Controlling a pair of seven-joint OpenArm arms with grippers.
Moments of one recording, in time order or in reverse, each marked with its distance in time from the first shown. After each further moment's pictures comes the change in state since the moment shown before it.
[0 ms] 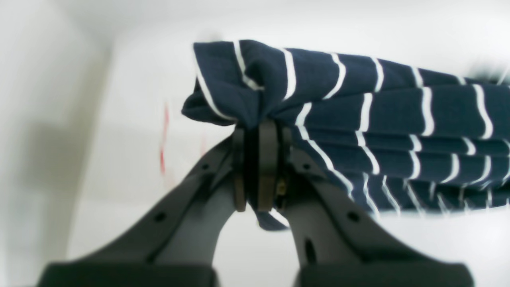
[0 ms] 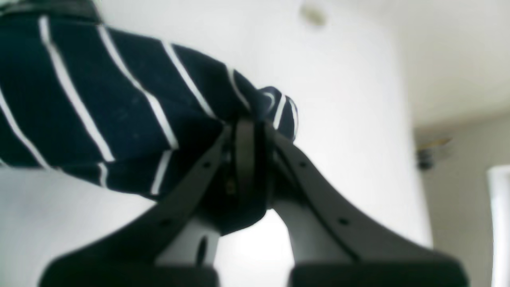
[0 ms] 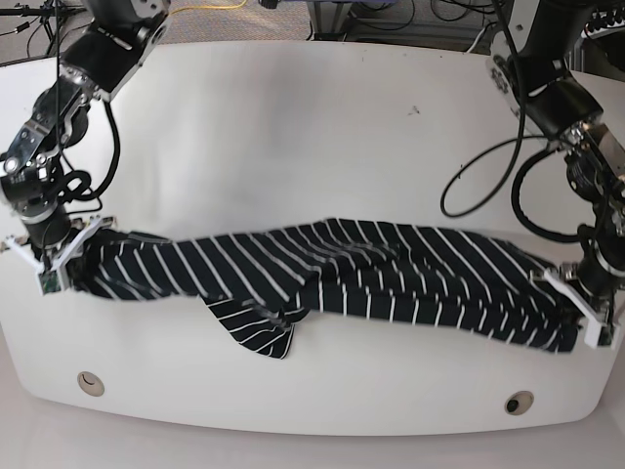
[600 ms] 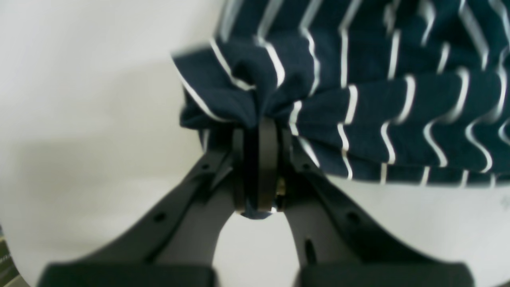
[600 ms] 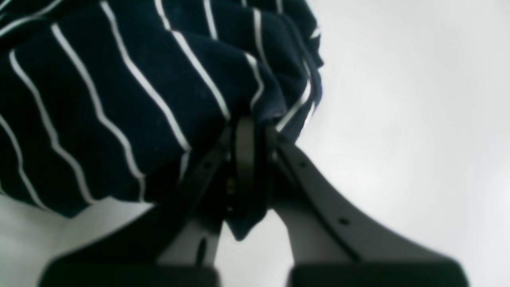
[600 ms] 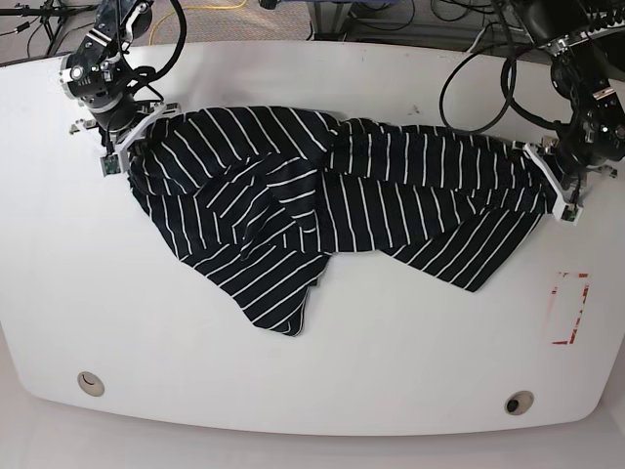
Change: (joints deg) left arm 24.2 -1.3 -1.3 -2.0 1.2 -2.9 -1.0; right arm -22.3 -12.5 1.6 -0.3 -1.4 -0.3 8.2
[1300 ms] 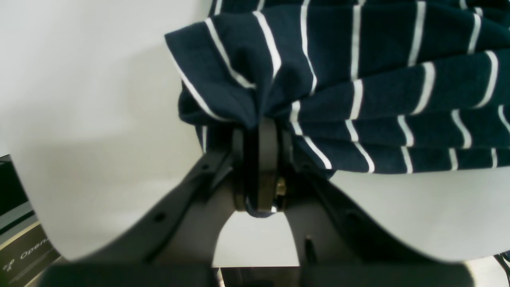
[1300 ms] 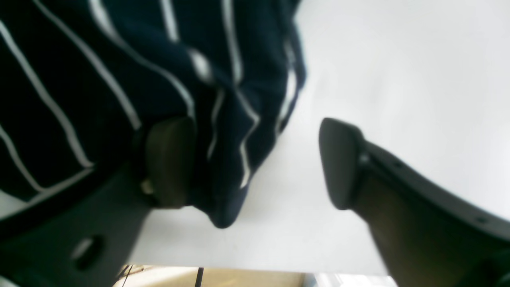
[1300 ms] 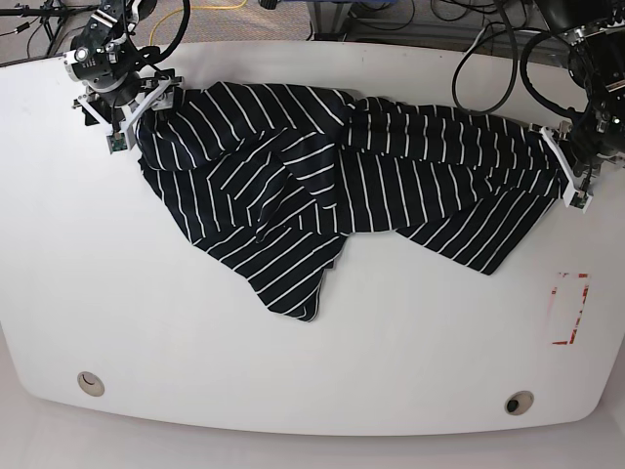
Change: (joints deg) left arm 3.5 -4.9 0.2 -0.2 0.0 -2.8 -0.4; right arm -4.2 -2.1 0.2 5.0 -0.1 0.0 -8.1
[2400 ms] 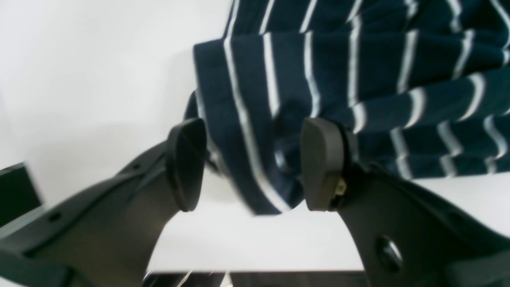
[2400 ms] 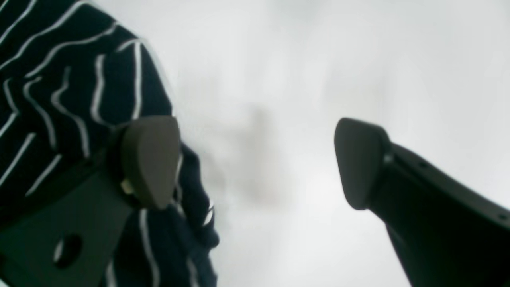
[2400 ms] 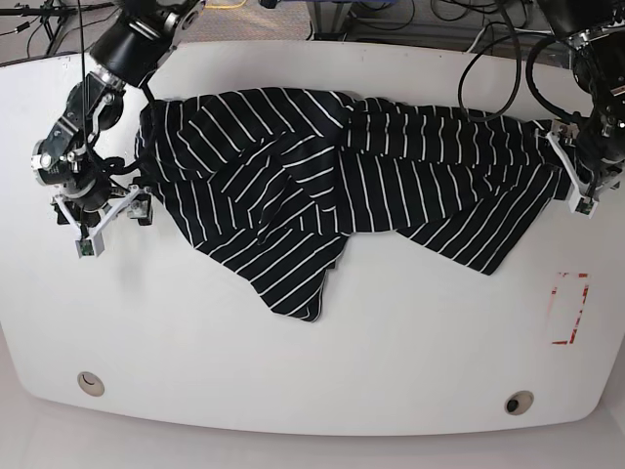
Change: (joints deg) left arm -1.1 -1.4 -0.3 0.2 0.0 -0.6 0.1; right arm 29.2 9.6 -0.2 -23.6 1.0 -0.3 -2.1
